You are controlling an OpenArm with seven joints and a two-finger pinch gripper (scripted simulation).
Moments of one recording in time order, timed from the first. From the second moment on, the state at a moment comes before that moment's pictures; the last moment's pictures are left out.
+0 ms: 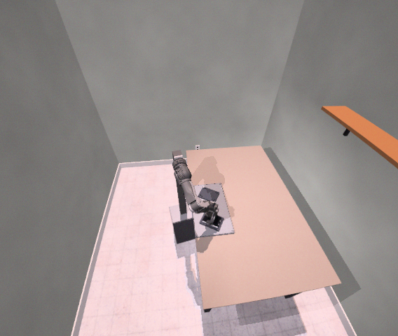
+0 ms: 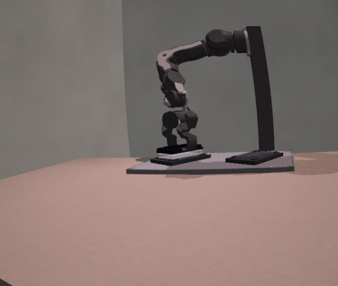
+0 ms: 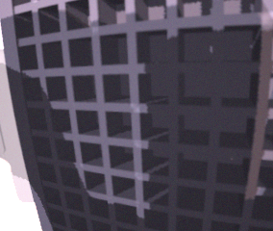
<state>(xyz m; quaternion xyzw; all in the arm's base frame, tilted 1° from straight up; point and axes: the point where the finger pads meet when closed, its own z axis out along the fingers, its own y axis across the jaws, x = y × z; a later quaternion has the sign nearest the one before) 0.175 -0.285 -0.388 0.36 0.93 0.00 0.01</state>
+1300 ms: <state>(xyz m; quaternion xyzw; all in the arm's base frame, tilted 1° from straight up) 0.175 -0.285 -0.391 0.36 0.93 0.00 0.00</state>
